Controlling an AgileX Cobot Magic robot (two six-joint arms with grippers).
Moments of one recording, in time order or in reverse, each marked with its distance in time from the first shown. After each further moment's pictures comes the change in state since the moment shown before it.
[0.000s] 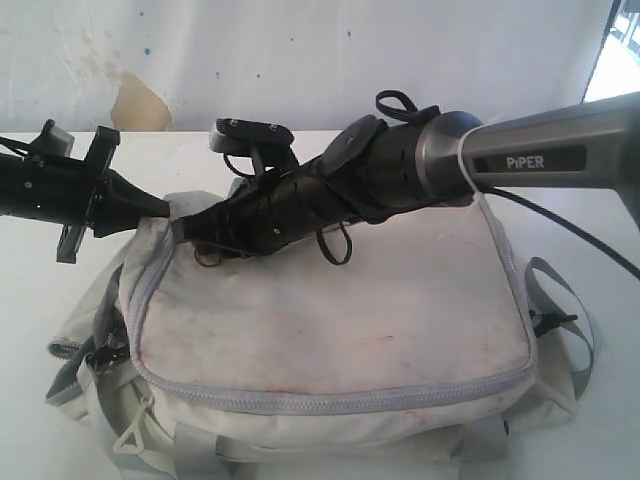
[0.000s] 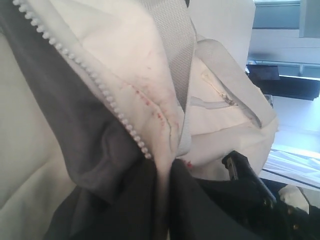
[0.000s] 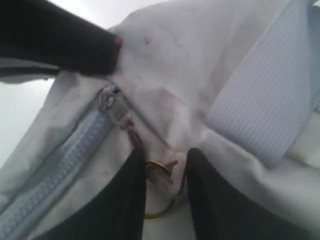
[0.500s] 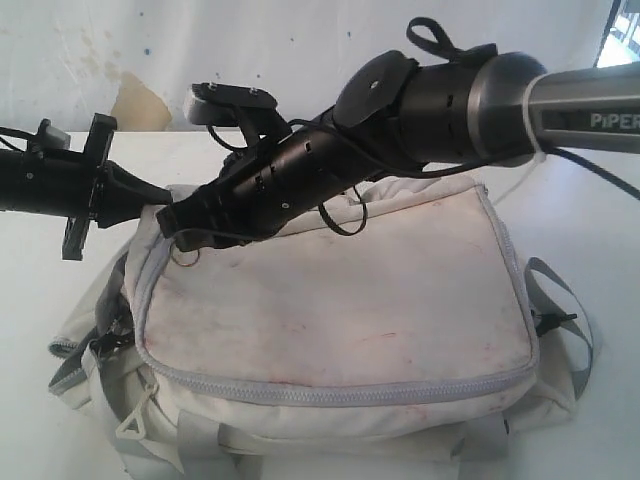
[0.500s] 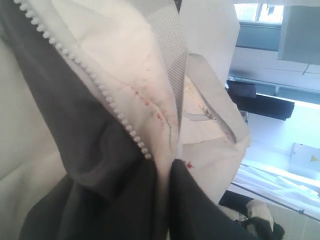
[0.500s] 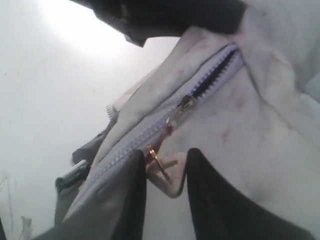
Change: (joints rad) left arm 0.000 0.001 0.000 -0.076 -0.002 -0.080; right arm 0.000 -0.150 0.000 -0.140 0.246 0.040
